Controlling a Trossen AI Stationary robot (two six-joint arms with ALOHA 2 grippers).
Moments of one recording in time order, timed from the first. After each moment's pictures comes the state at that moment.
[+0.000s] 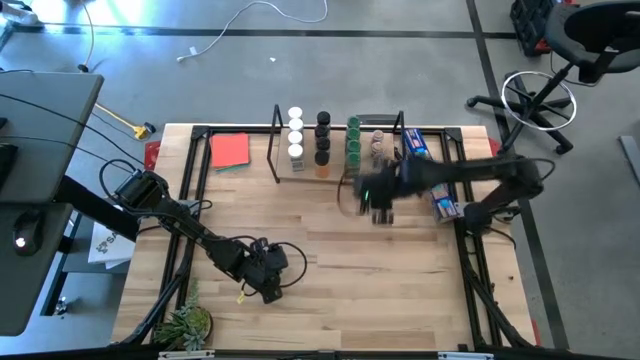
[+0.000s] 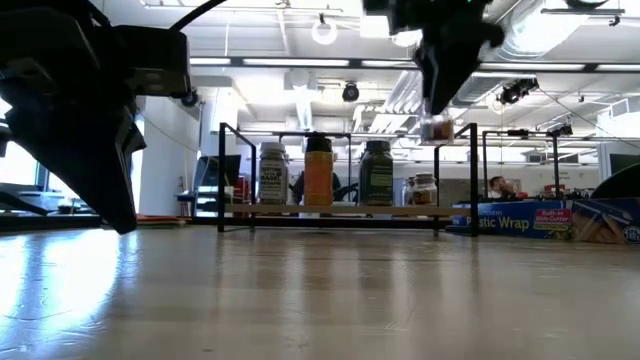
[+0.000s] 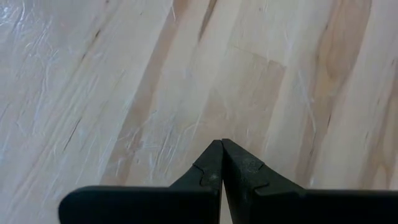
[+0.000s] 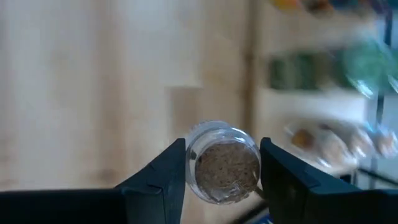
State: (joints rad) left arm -0.57 1.68 0.89 -0.39 -0.32 -0.86; right arm 0.03 1.60 1.42 -1.17 0.31 -0.03
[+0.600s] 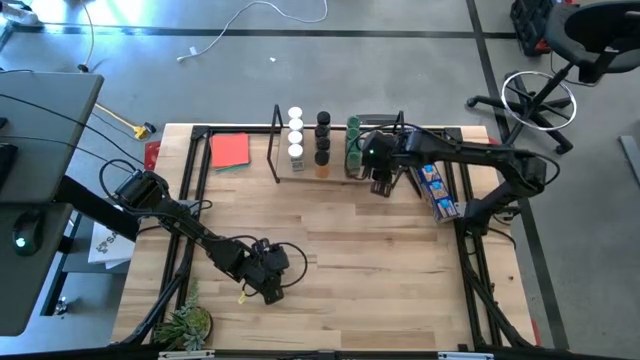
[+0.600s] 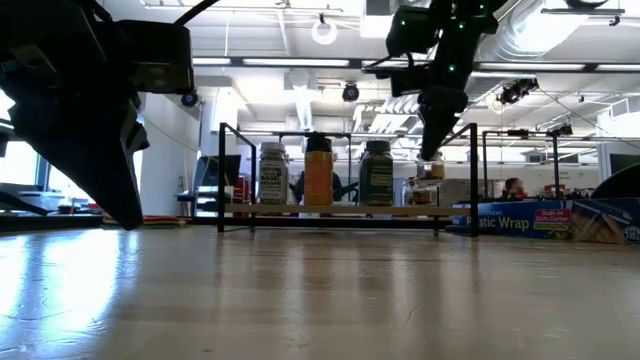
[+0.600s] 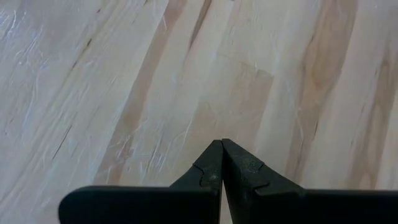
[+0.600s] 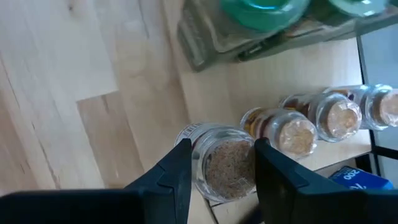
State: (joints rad) left arm -0.57 1.68 0.89 -0.36 -0.32 -0.86; right arm -0.34 1.54 1.20 -0.89 0.17 -0.16
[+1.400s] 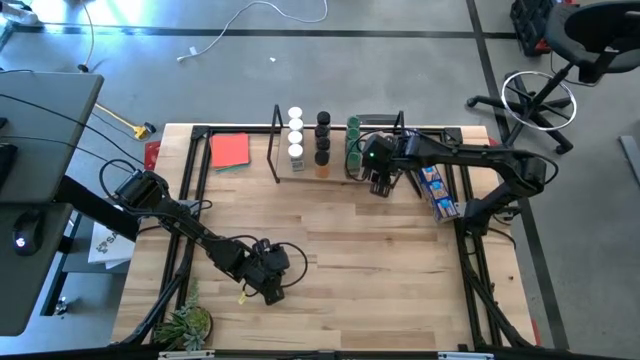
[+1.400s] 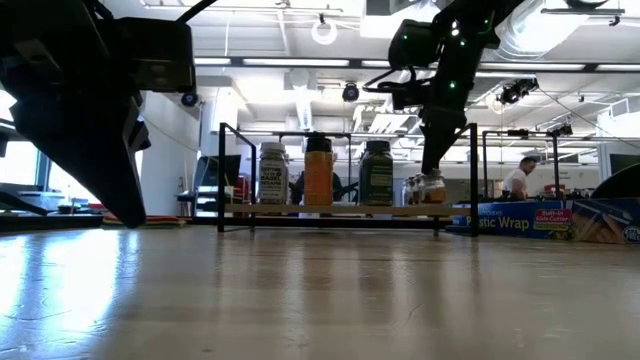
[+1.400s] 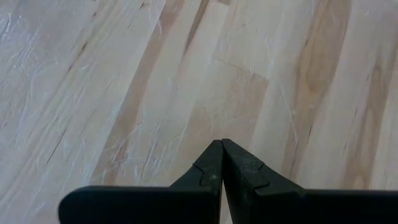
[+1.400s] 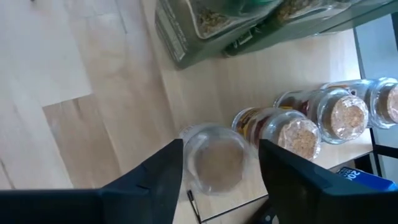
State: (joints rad) left arm -0.57 1.68 0.89 -0.34 -0.32 -0.86; right arm -0.37 1.54 1.11 -0.78 0.21 -0.16
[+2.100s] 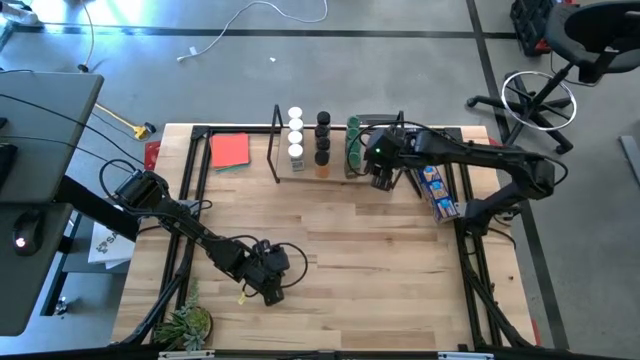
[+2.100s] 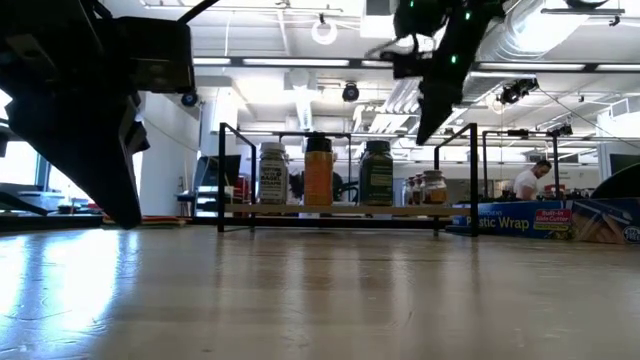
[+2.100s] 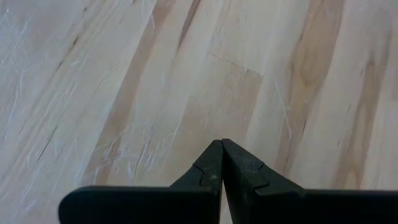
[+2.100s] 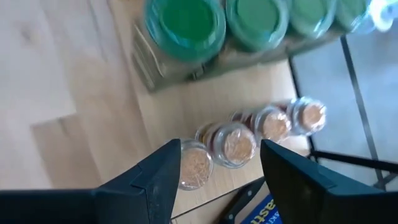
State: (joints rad) left arm -0.57 1.68 0.89 -0.34 -0.30 -0.86; right arm -0.33 1.47 1.18 -0.82 0.32 -0.18
